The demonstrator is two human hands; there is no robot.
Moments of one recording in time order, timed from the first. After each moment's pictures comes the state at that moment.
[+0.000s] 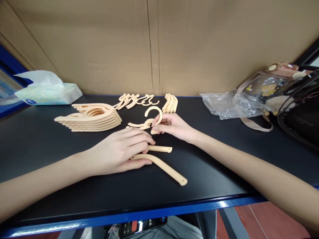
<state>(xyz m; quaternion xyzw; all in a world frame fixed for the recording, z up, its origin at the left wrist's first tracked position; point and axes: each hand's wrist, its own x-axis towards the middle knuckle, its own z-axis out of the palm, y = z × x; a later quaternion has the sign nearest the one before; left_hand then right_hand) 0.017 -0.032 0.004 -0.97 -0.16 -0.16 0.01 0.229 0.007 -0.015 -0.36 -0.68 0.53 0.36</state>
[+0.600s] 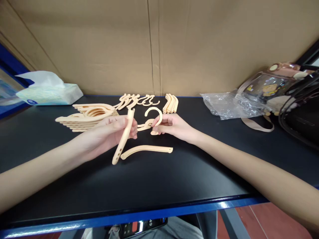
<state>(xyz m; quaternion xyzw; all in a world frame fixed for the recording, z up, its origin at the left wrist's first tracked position) 0.008 -0.018 0.016 -0.57 -0.29 -0.36 -0.68 0.229 0.008 -0.016 -0.36 -0.67 0.54 0.35</state>
